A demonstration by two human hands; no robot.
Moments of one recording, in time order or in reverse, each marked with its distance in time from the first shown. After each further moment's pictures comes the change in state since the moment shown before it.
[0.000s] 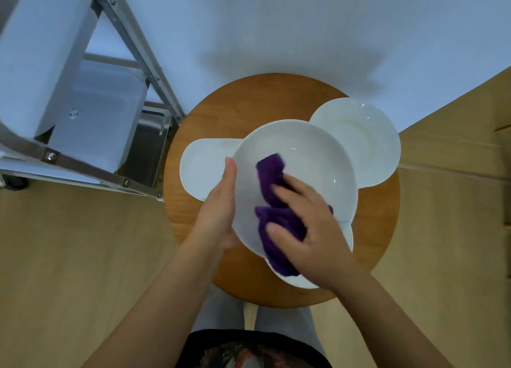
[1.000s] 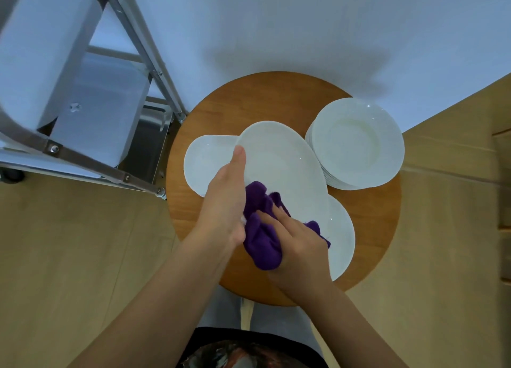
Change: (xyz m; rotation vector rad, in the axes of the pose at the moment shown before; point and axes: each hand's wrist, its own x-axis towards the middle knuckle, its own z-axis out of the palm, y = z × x) left_hand -0.009 0.012 0.008 0.082 0.219 0.025; right_hand -0.011 0.001 0.041 -0.287 0.157 -0.185
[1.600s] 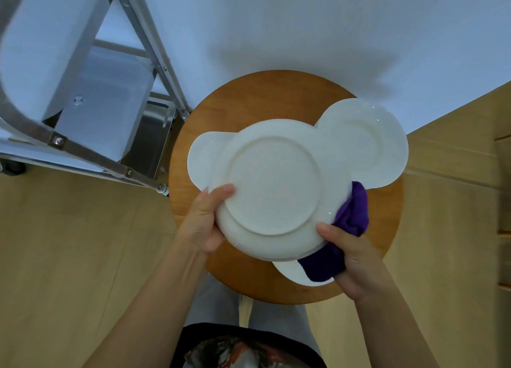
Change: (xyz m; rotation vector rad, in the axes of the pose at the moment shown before) left_hand 0.030 -0.036 -0.055 -0.378 -0.328 -0.017; right_hand -0.008 0.037 -0.041 1.434 0.011 0.797
